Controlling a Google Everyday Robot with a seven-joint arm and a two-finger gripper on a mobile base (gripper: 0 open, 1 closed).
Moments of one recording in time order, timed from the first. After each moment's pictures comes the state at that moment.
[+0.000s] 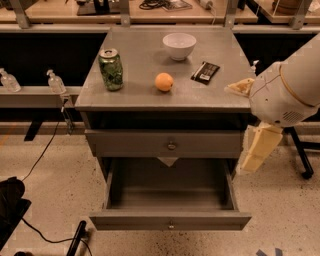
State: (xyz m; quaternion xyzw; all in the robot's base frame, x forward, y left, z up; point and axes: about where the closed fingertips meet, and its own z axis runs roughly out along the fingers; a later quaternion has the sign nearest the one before) arm 0.447 -0.159 0.913 -0.68 0.69 0.02 0.24
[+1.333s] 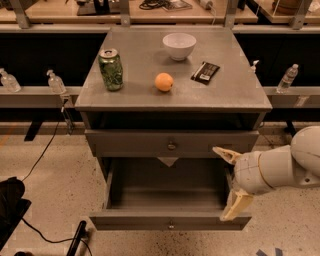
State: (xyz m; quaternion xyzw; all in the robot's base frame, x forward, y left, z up) arm 0.444 -0.168 0.714 -0.68 0.65 0.08 0.32
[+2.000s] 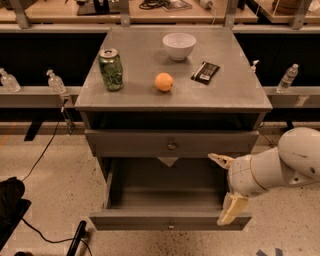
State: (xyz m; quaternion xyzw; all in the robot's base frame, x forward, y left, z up) arm 0.444 -0.165 0.684 -0.69 0.66 0.11 0.29
